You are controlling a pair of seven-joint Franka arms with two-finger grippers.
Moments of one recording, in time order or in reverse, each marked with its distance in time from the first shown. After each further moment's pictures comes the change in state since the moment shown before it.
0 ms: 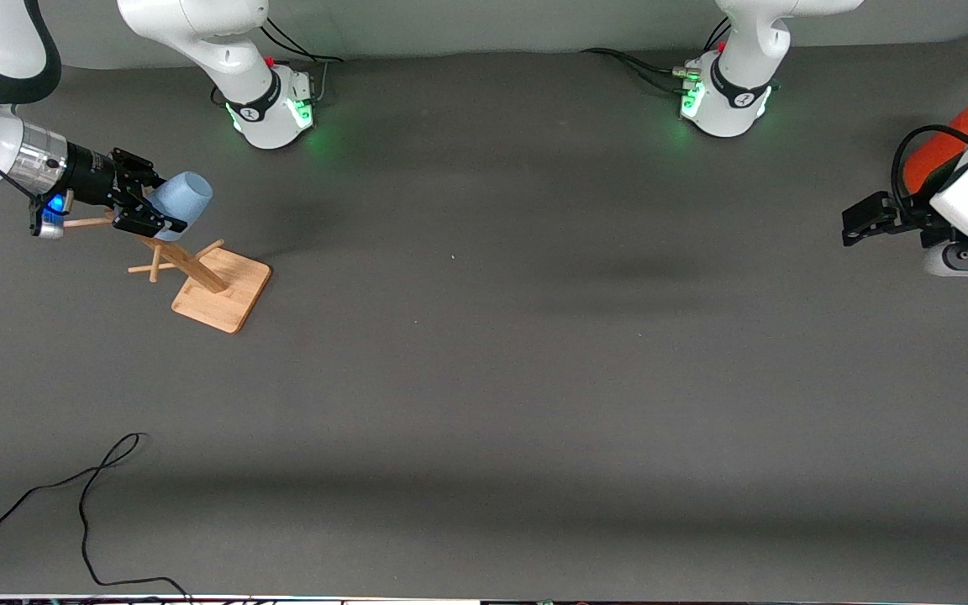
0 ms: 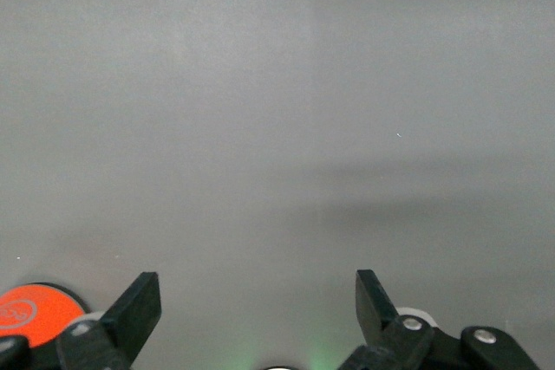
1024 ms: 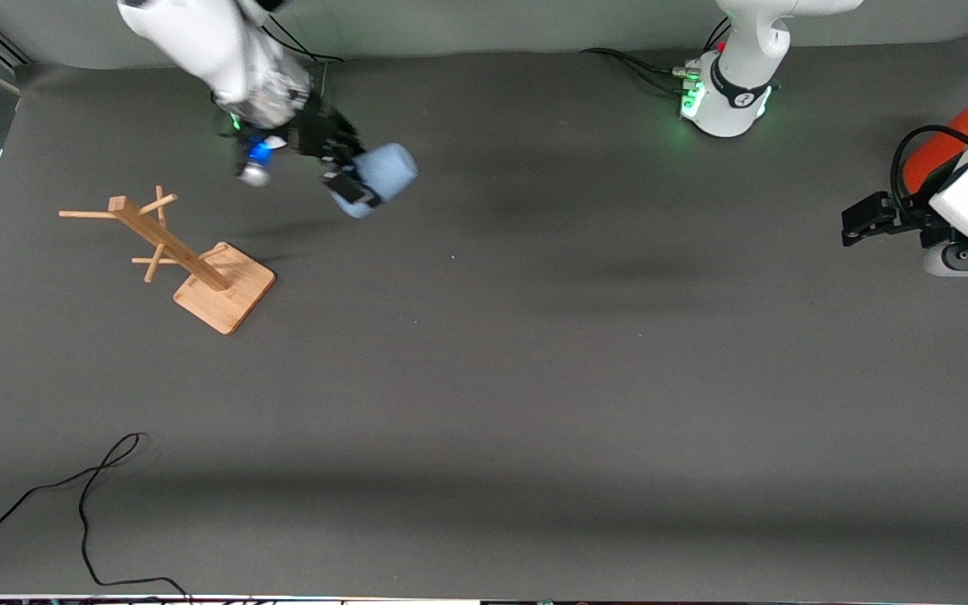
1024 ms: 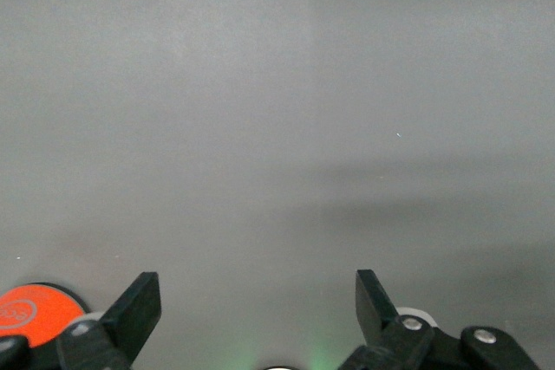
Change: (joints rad) left arm -0.001 0.000 0.000 0.000 0.000 0.000 0.000; right arm 0.012 0.116 0.833 0.153 0.182 0.477 0.741
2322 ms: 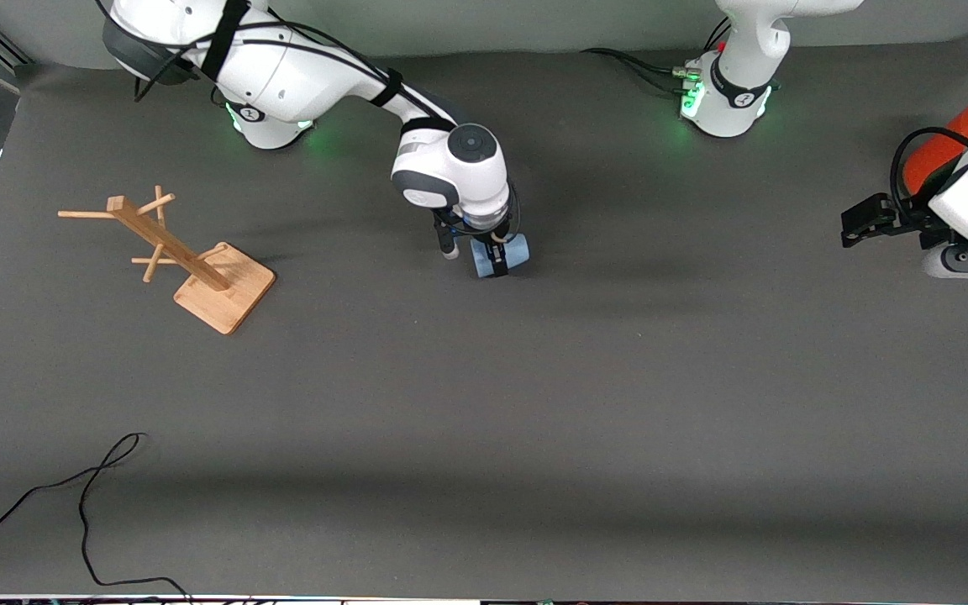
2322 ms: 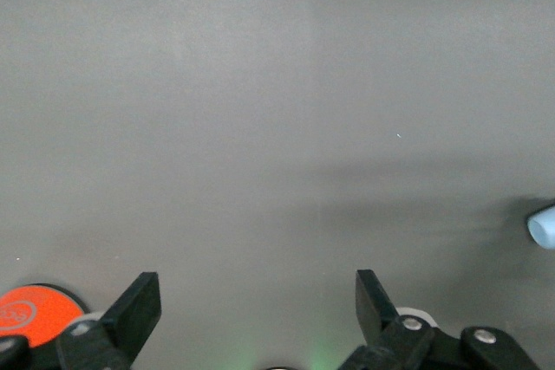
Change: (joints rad) left arm 0.000 0.003 0.000 0.000 0.000 0.003 0.000; right arm 0.227 0.978 0.103 0.384 -1.234 0.091 1.098
